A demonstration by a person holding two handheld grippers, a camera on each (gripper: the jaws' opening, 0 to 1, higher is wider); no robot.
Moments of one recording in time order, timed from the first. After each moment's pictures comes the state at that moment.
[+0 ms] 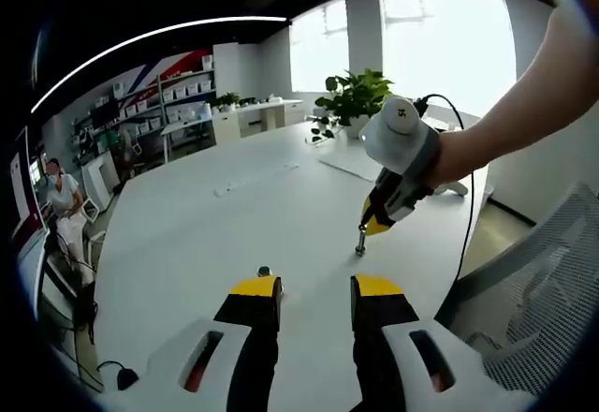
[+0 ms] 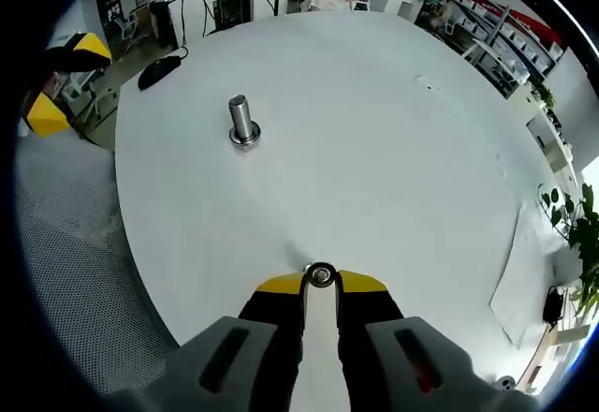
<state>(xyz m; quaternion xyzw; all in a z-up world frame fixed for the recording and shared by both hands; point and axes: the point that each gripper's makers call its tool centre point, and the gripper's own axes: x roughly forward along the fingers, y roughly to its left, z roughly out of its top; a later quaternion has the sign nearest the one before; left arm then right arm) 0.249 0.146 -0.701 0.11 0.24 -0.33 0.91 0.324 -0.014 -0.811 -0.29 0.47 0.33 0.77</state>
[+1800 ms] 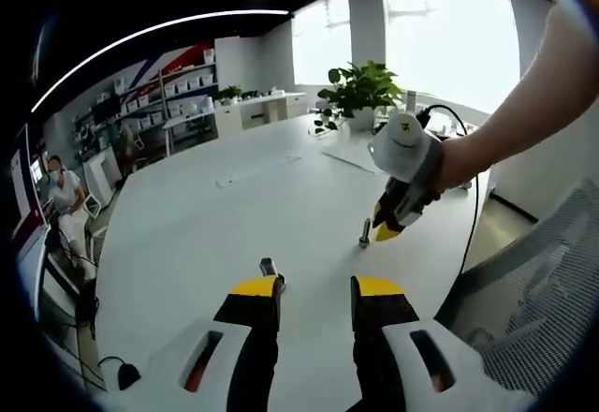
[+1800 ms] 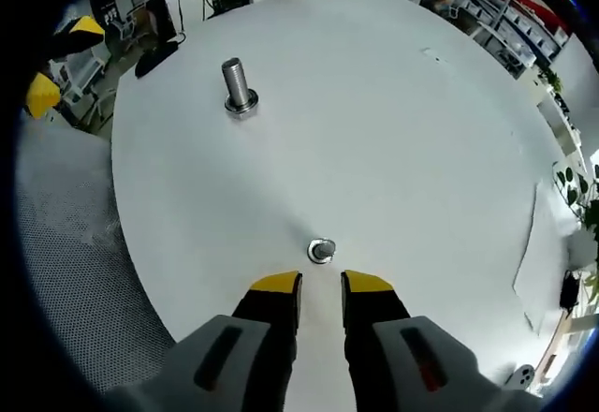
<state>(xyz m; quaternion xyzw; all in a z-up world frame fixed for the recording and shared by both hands) 0.248 0.149 -0.709 0.11 0.25 -0.32 0.91 0.309 -0.034 -0.833 -0.25 0.49 0.32 0.77</state>
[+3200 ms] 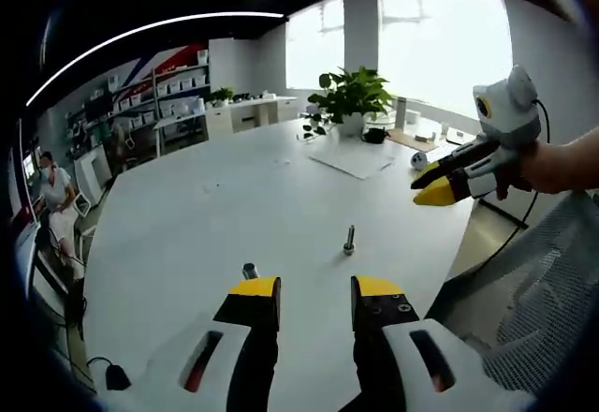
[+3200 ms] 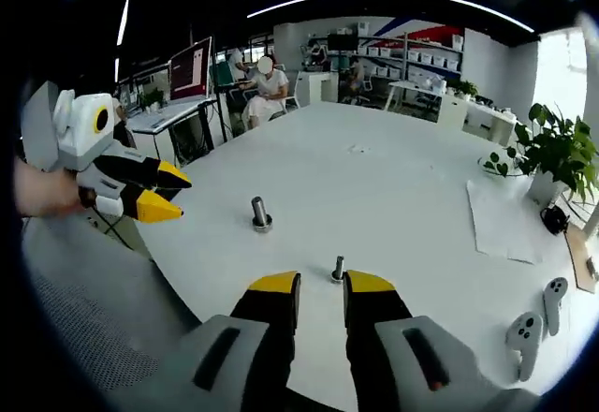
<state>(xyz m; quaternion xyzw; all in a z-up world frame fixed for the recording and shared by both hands) 0.244 0.137 -0.707 0.09 0.25 -0.34 0.90 0.241 -0.030 -0.710 -0.06 0.30 0.23 0.92</state>
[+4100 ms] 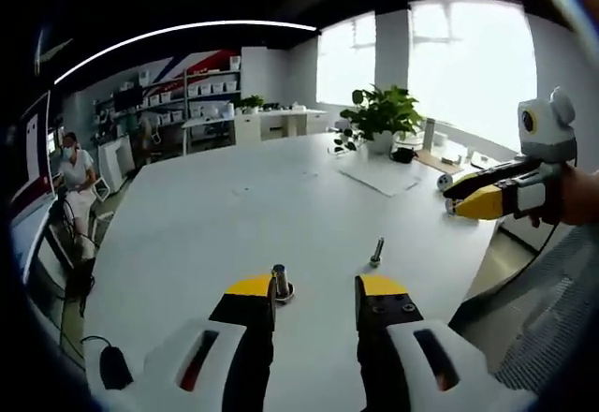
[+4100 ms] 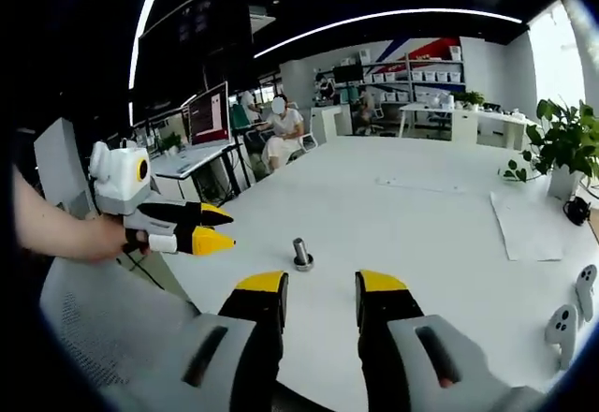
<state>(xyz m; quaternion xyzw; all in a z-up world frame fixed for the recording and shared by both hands) 0.259 0.163 -0.705 0.05 0.22 -0.28 0.93 0.232 0.019 -0.678 0.00 0.22 0.29 0.93</state>
